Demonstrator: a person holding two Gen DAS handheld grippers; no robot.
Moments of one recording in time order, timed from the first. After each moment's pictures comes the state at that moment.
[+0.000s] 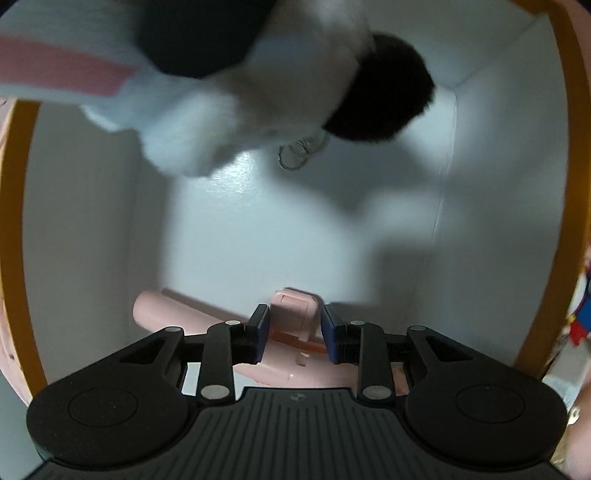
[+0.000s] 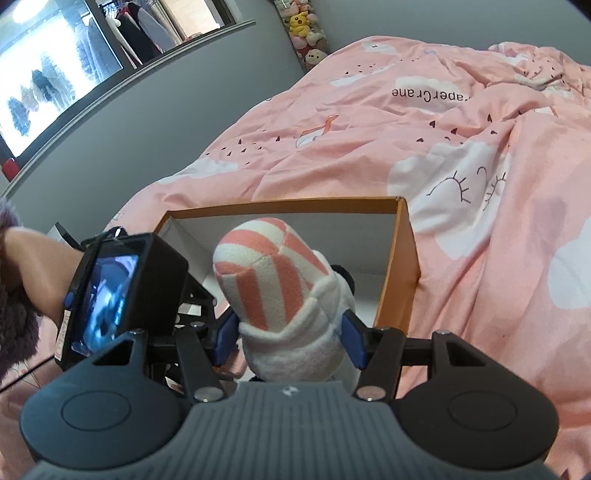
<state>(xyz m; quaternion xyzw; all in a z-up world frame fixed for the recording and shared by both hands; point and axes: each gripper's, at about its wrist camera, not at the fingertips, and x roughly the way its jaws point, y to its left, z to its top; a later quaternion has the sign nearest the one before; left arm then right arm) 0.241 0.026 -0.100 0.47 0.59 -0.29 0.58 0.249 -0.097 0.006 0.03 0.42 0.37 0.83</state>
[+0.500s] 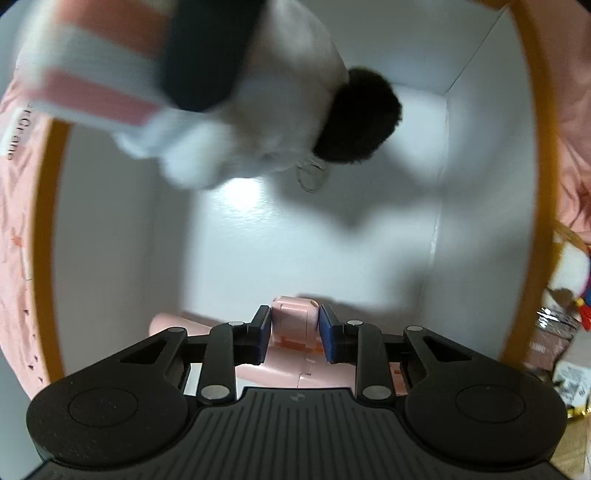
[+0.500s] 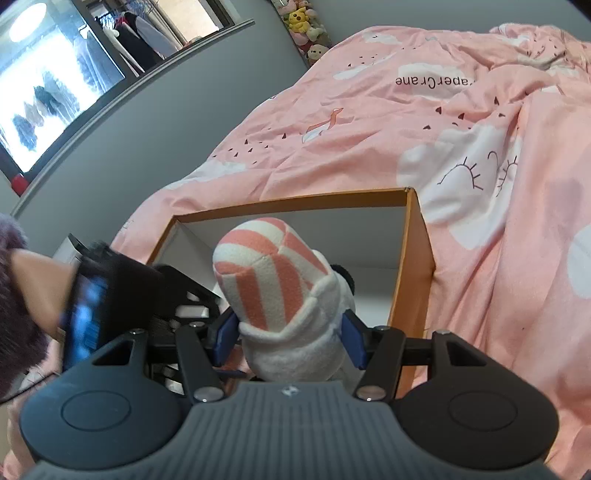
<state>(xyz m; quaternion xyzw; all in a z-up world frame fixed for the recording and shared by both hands) 0.220 0.051 -0.084 0.48 0.54 -0.30 0.63 0.254 -0.096 -0.001 0.06 0.44 0.38 0.81</state>
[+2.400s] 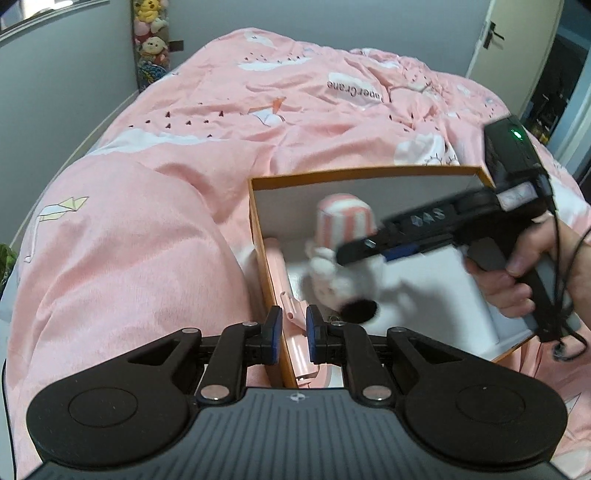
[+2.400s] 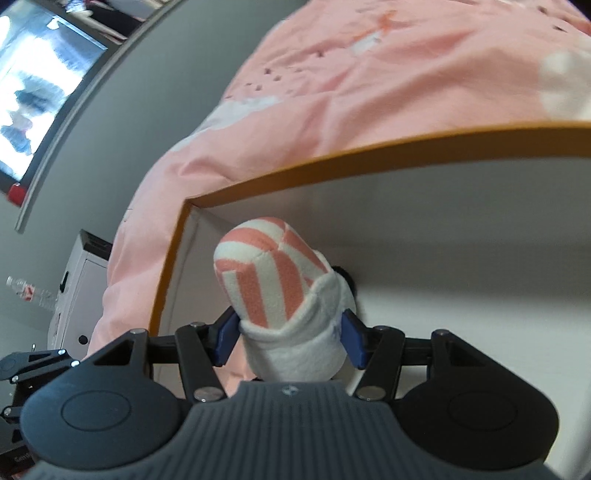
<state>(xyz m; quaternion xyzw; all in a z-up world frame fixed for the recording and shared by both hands) 0.146 0.221 0.023 -0.05 0.45 -0.03 0.89 0.301 0.051 -0.056 0.11 0.55 0.39 0.73</state>
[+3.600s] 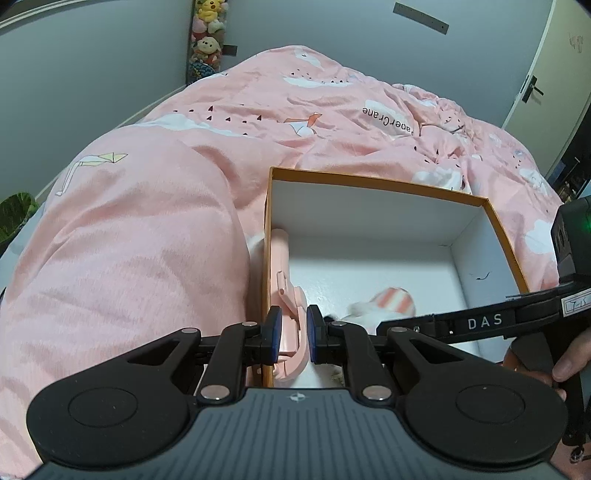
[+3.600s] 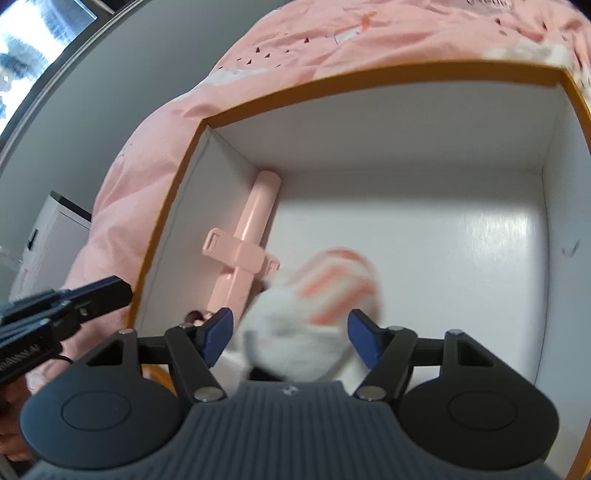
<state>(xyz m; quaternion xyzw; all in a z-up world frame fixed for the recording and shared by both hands) 0.102 0.208 0.025 -0.12 0.42 0.04 0.90 0.223 0.026 -0.034 0.04 0.55 0.35 0.76</state>
